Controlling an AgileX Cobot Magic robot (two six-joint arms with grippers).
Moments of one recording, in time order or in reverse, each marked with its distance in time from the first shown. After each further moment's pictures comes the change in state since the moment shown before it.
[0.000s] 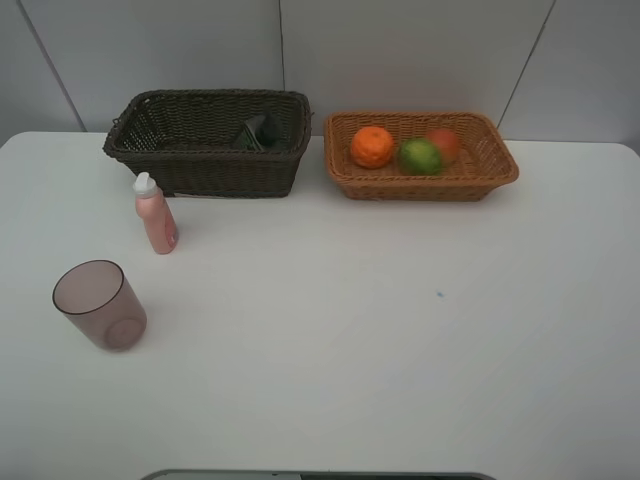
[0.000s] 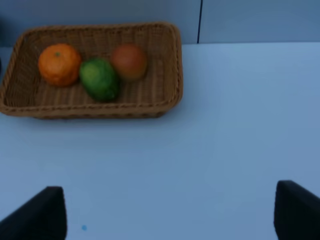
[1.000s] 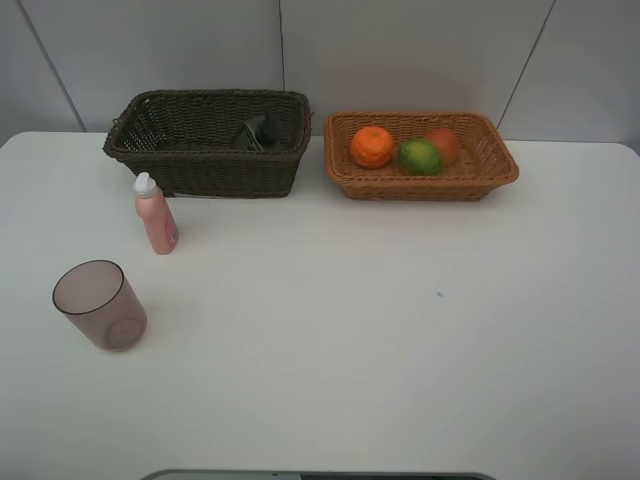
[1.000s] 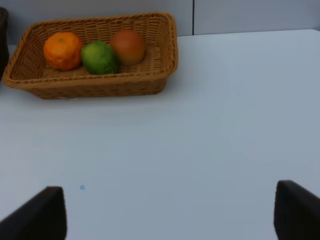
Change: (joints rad) left arm 0.000 0.000 0.000 0.000 0.000 0.000; right arm 0.000 -0.488 0.257 0.014 0.130 -0.001
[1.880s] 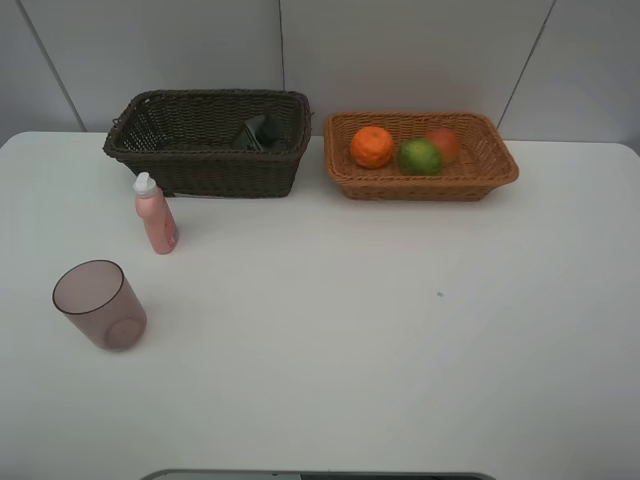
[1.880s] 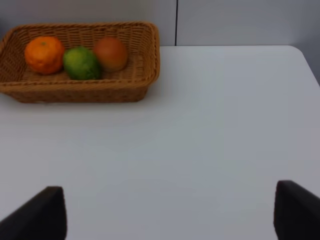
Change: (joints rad) left arm 0.000 0.000 0.000 0.000 0.000 0.000; right arm 0.000 -0.028 0.003 -0.056 0.000 -0.026
